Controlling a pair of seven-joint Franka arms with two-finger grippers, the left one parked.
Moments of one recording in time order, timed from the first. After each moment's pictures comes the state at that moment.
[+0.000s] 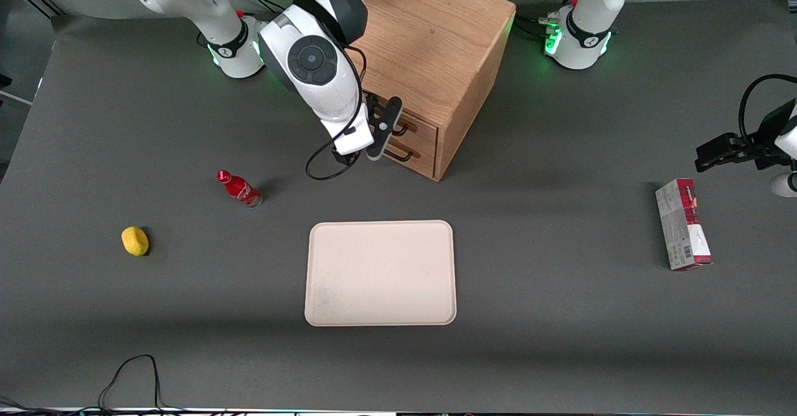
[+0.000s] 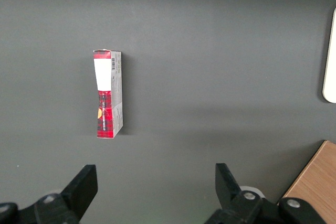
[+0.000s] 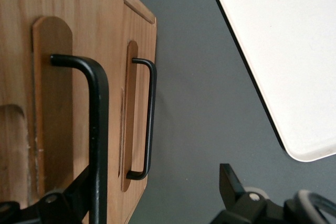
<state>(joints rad) 0.80 0.27 -0.09 -1.76 0.18 1.94 -0.47</state>
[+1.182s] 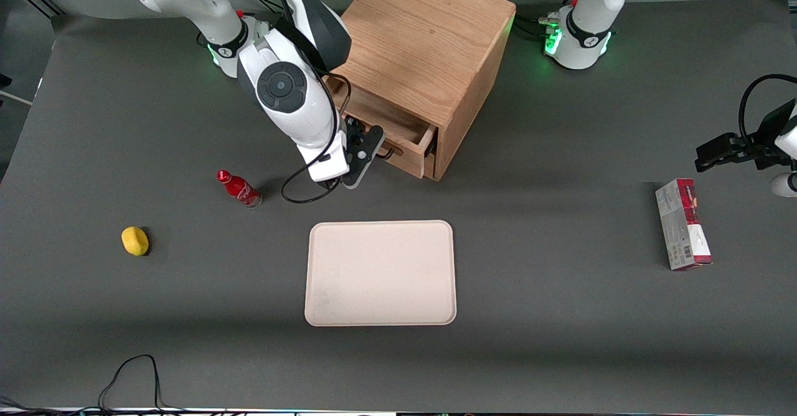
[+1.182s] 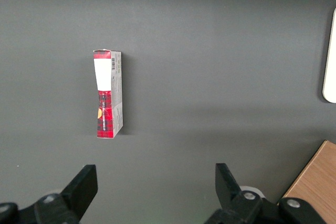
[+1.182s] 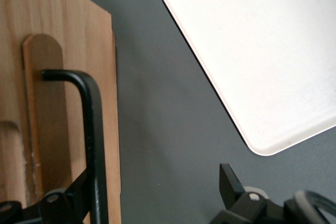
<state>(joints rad) 0.73 0.33 -0.11 -1.69 0.18 1.96 -0.47</state>
